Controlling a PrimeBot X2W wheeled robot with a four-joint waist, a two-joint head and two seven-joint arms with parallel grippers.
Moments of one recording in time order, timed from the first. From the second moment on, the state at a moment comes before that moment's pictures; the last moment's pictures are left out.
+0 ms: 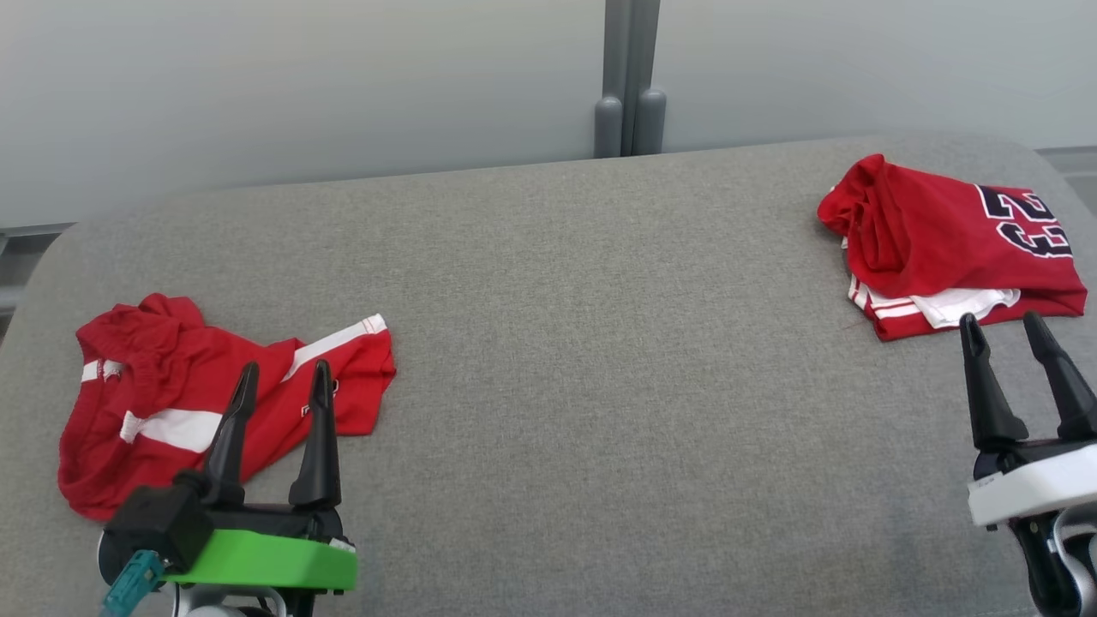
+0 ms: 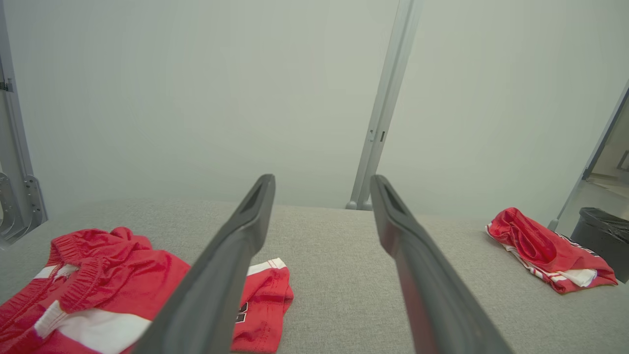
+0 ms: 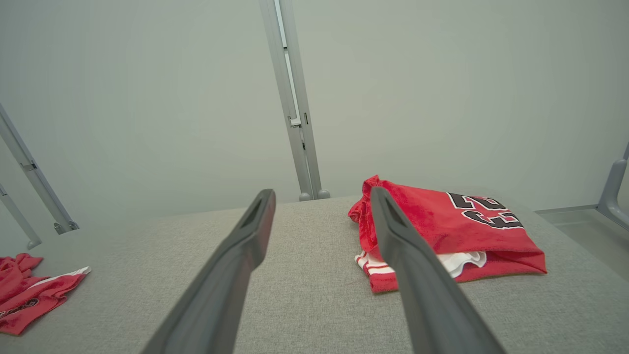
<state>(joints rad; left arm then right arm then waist) -0.02 0.20 -0.20 0.00 -0.44 -0.02 -0.27 -0.08 -0.40 0.04 0.14 0.56 0.13 -0.26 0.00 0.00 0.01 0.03</state>
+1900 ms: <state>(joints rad) 0.01 0.18 -0.10 0.08 -0.37 0.02 -0.22 0.07 -0.20 0.06 0.05 0.37 0.13 -0.26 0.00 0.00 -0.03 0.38</state>
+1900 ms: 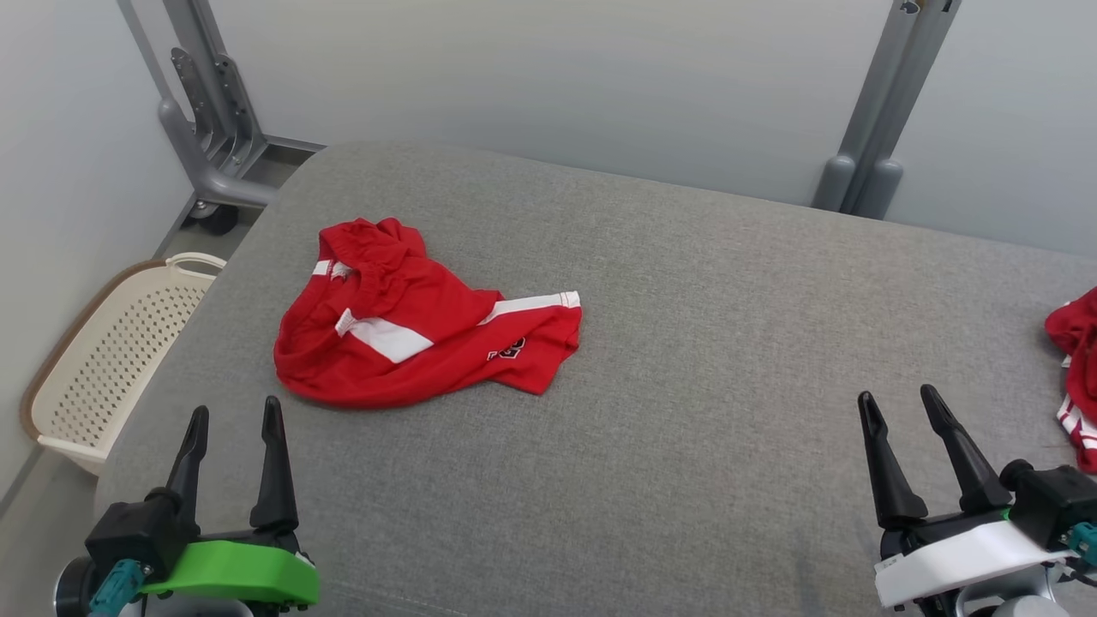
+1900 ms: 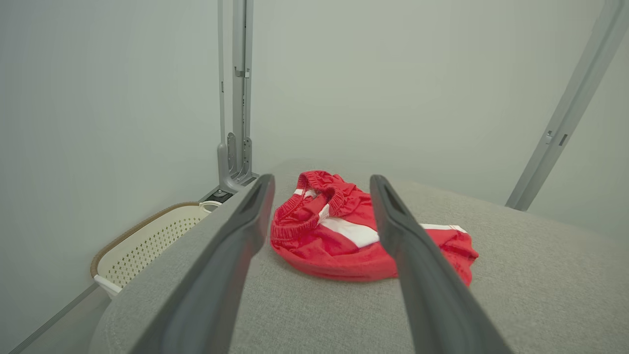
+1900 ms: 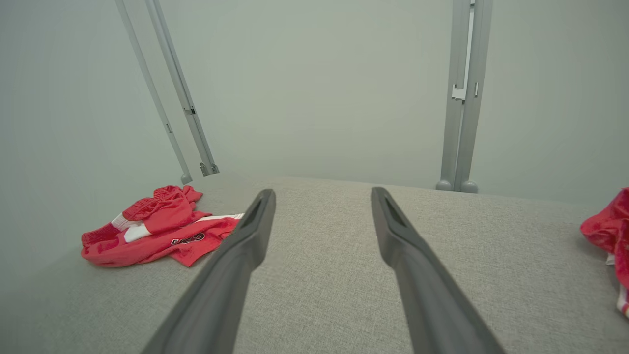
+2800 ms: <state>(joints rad) -0.57 0.43 -0.15 0.55 -0.68 -0.13 0.28 -0.11 -0.20 0.14 0.03 0.35 0.13 -0.26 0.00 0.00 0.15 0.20</state>
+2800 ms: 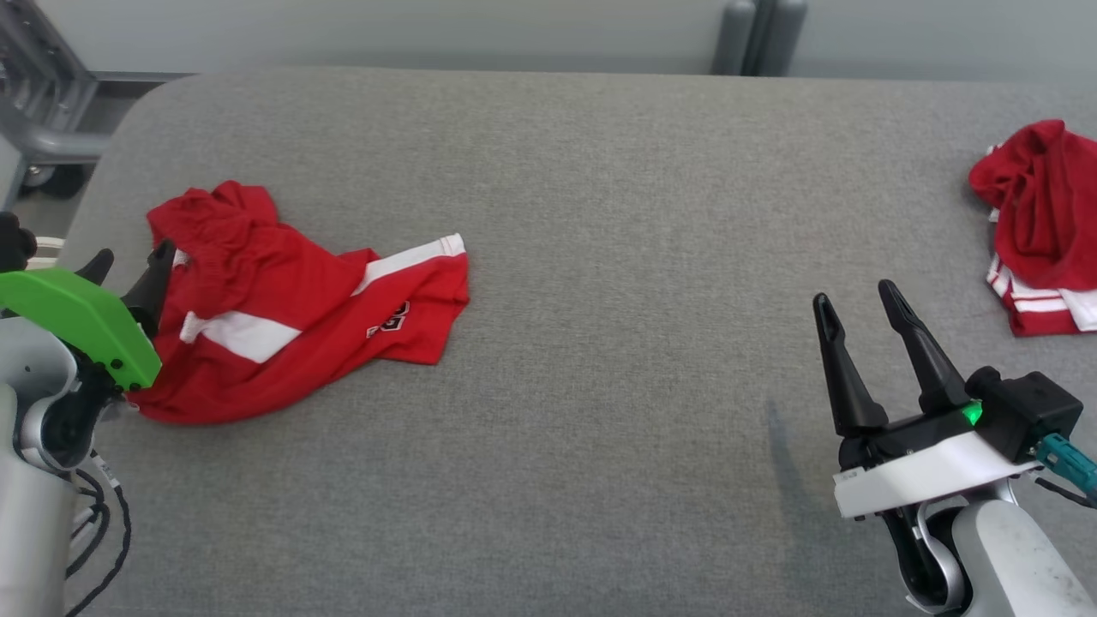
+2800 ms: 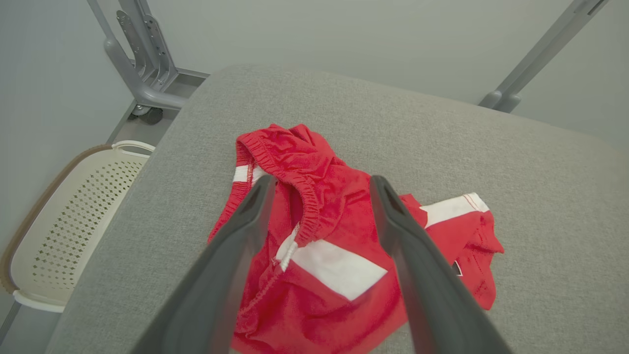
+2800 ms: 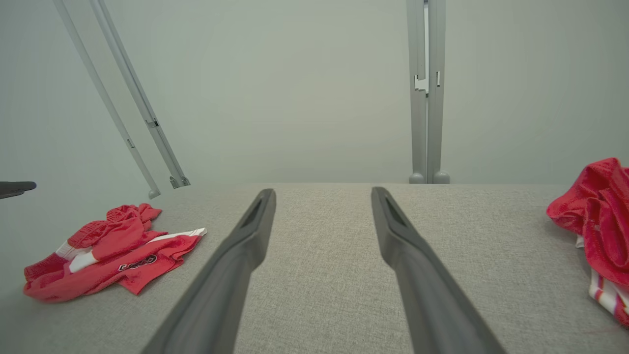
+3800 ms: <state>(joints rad) -0.68 0.65 -0.49 0.79 -1.03 -0.13 0.48 -0.17 -0.18 0.16 0.04 0.36 0.13 -0.26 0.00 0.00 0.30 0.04</state>
